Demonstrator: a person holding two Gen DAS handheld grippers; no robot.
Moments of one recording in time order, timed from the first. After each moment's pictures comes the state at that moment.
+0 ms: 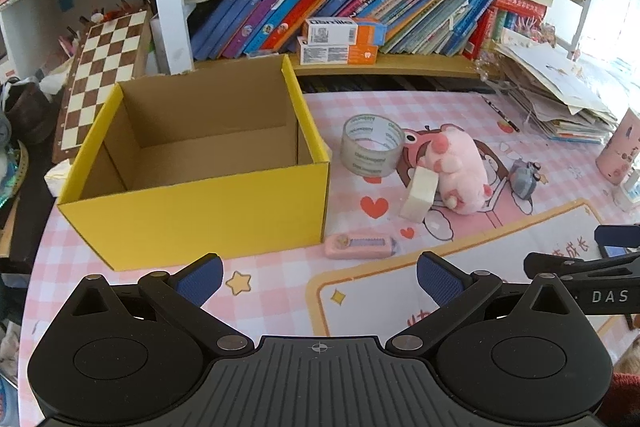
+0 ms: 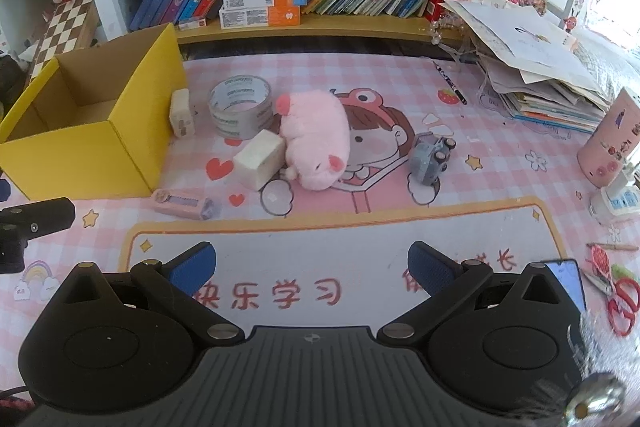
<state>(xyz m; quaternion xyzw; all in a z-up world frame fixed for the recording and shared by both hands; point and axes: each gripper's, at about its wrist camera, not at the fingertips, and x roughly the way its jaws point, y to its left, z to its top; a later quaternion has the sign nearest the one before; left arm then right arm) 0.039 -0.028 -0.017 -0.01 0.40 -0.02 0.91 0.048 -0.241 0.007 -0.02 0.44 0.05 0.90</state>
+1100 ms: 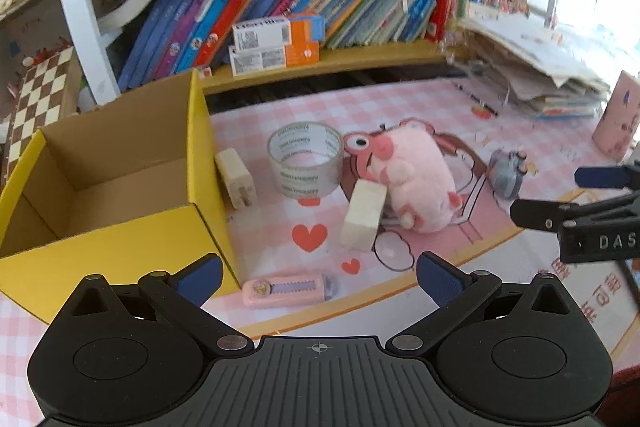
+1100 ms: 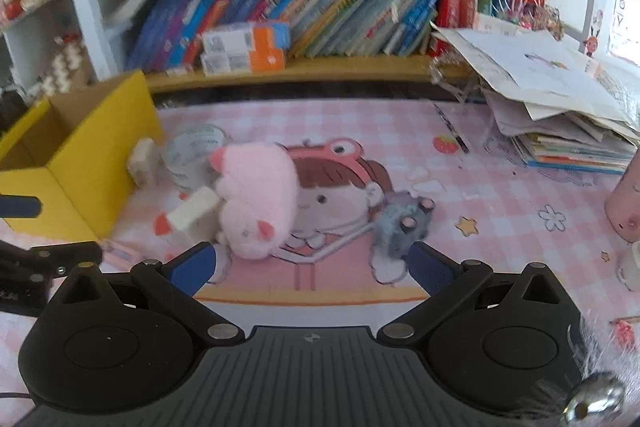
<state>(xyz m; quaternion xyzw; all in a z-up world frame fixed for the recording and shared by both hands) 0.090 -0.106 -0.055 0.04 0.40 -0.05 0.91 0.104 -0.321 -0.022 -0.01 0.36 0.10 0.93</state>
